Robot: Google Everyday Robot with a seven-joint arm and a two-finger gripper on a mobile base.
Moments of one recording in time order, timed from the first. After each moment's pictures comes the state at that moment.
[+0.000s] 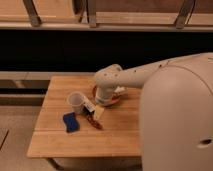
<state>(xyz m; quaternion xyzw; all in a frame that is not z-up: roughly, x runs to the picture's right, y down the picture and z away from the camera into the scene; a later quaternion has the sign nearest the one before) -0.036 0.124 0.789 -0.34 -0.03 0.16 0.92</state>
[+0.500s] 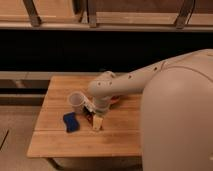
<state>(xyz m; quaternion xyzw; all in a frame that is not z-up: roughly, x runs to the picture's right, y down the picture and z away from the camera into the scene) -0.025 0.160 0.765 -0.36 0.01 0.14 0.92</state>
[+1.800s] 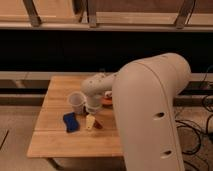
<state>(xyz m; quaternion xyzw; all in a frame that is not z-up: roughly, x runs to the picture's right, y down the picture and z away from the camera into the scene) -0.070 0.178 0.819 -0.42 0.01 0.14 0.90</state>
